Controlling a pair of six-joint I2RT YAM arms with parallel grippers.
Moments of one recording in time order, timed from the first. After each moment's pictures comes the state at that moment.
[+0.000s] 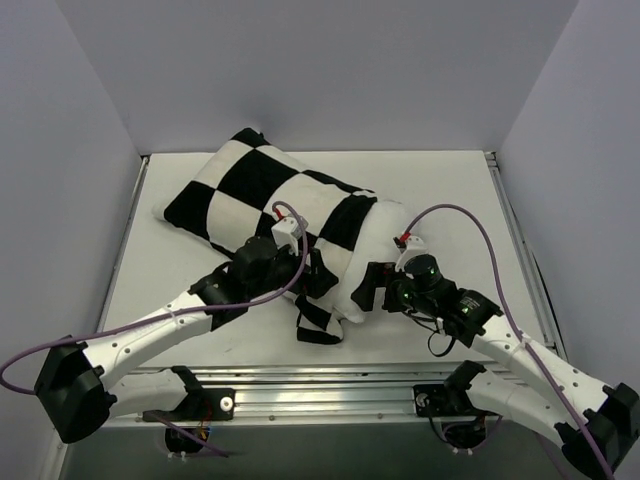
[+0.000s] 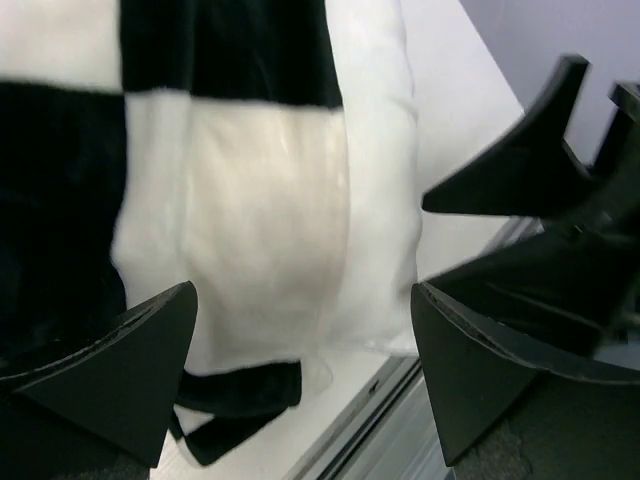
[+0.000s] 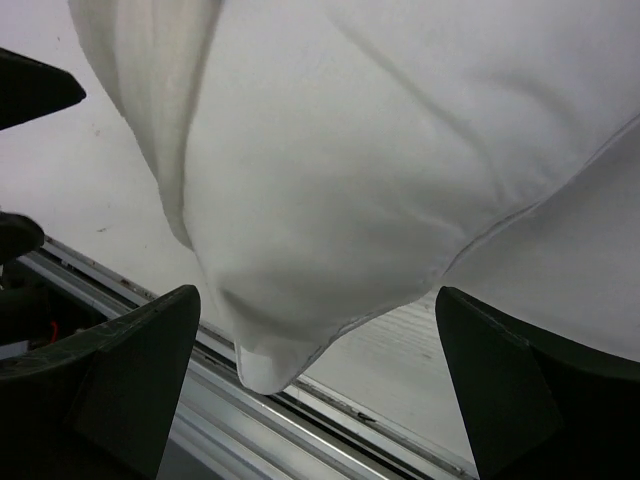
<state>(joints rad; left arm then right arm) -0.83 1.19 0.84 -0.03 0.07 -0.53 0.69 0.85 0.65 -0.44 0.01 0.60</state>
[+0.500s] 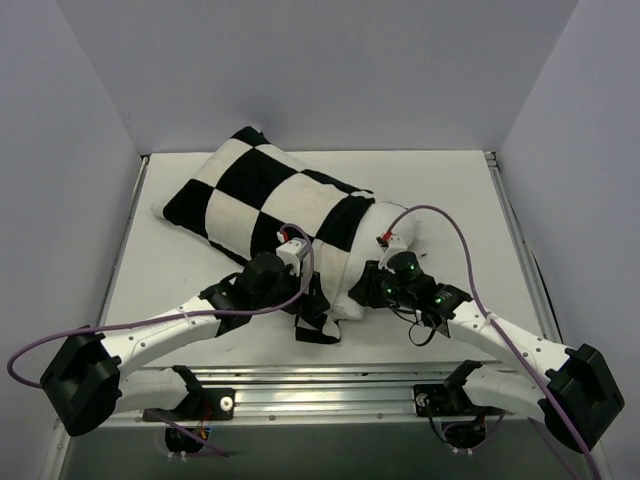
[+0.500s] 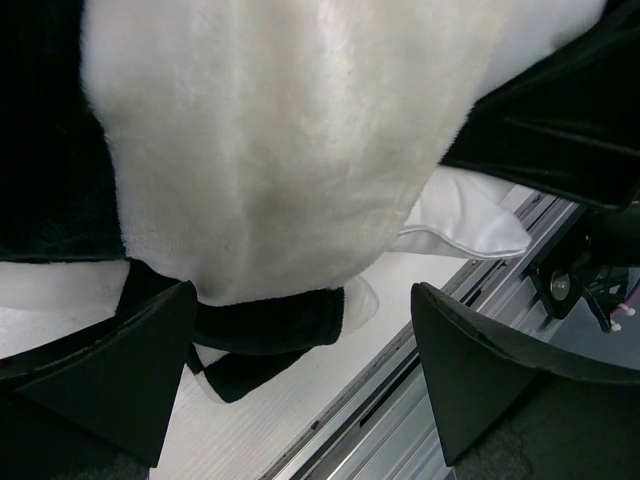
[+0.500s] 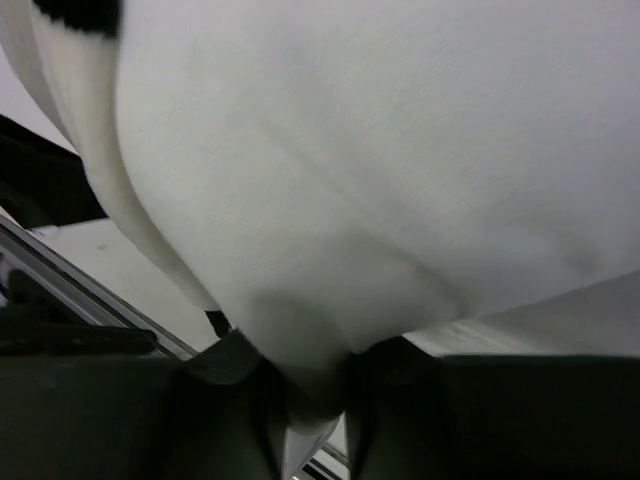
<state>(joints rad) -0.85 1.19 0.69 -0.06 0.11 -0.52 0.68 1.05 0.55 -0.14 -0.08 0.64</state>
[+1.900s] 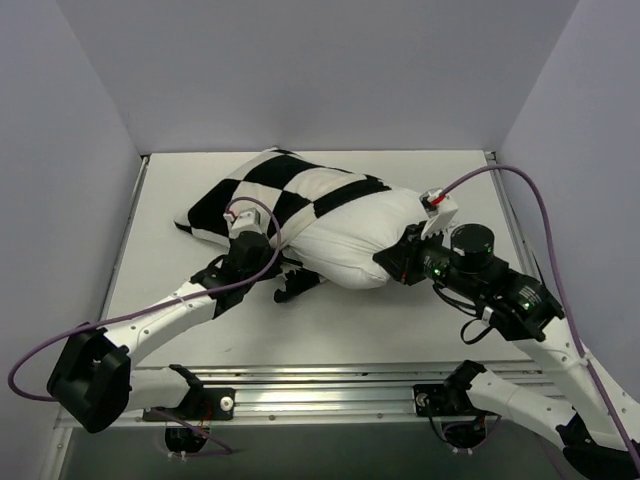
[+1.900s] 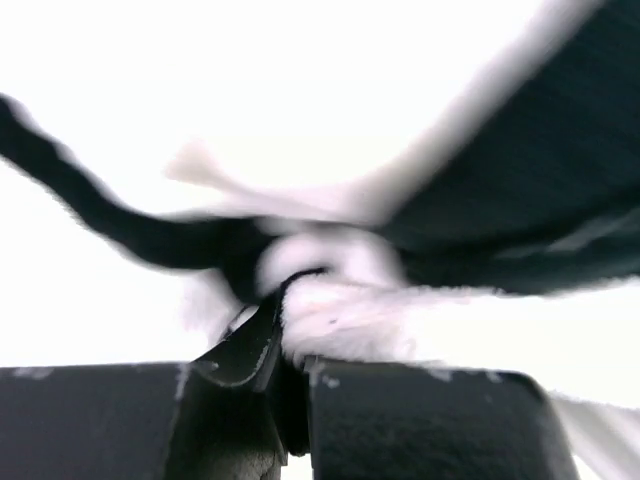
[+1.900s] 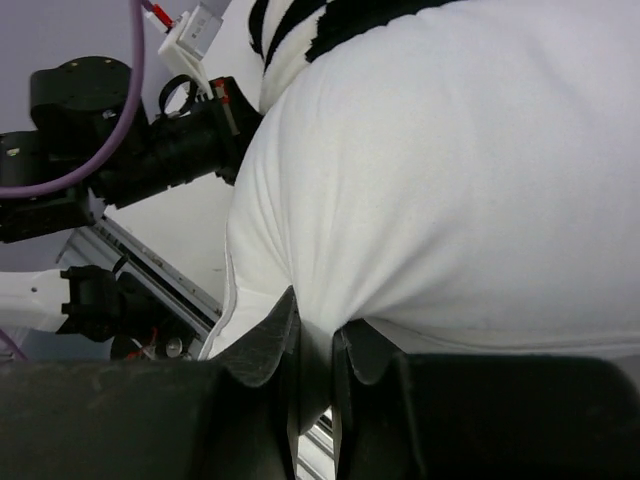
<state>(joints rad) -0.66 1.26 0.75 -0.11 -0.31 -0.71 0.69 0.83 1.09 -0.60 -0.06 0.46</state>
